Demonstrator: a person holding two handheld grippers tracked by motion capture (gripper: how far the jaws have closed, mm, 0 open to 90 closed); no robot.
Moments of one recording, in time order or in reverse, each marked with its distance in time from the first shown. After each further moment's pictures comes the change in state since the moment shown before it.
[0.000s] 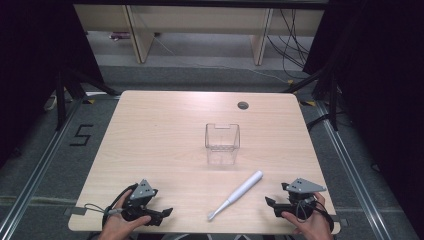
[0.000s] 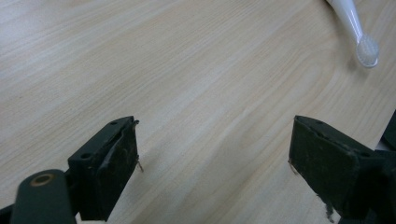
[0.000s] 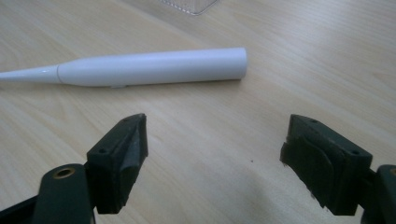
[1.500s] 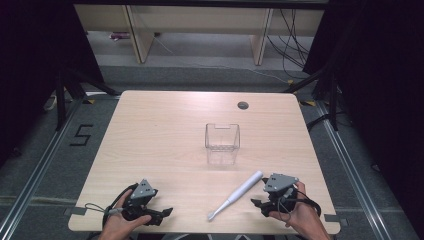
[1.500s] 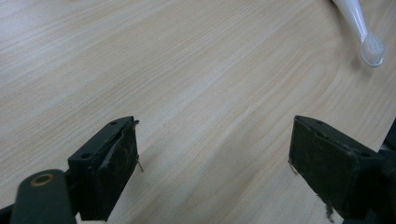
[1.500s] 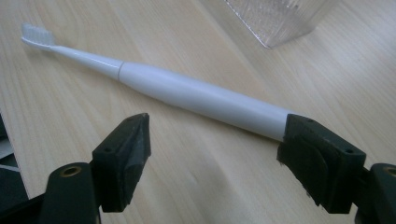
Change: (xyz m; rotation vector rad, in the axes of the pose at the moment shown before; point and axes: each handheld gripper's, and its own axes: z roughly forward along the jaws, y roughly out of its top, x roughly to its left) left arm 0.001 0.000 0.002 -0.002 -0.003 -0.014; right arm 0.028 0.045 0.017 0.099 0.090 -0.377
